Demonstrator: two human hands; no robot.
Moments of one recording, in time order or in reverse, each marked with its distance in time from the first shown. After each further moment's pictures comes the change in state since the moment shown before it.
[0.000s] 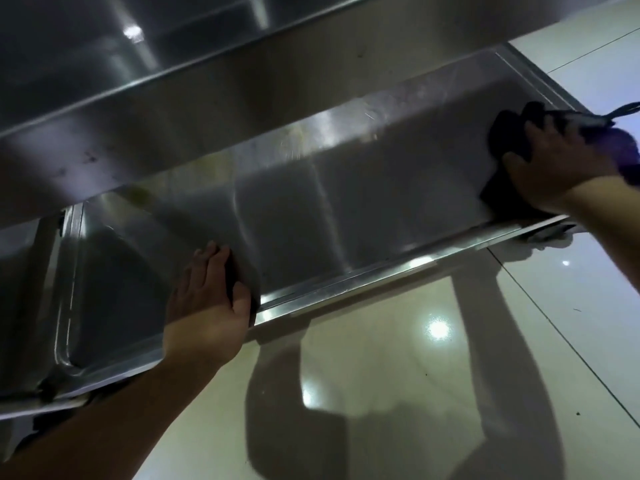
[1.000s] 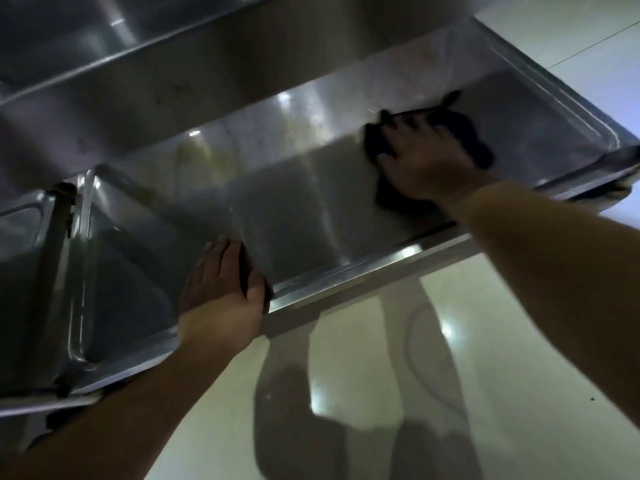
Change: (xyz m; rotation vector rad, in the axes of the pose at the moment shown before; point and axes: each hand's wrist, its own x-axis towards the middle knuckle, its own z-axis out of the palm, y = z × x) left_hand 0.003 -0.005 0.005 0.017 -0.037 -0.004; right_hand -0.010 -0.150 0.024 -0.003 0.006 -0.399
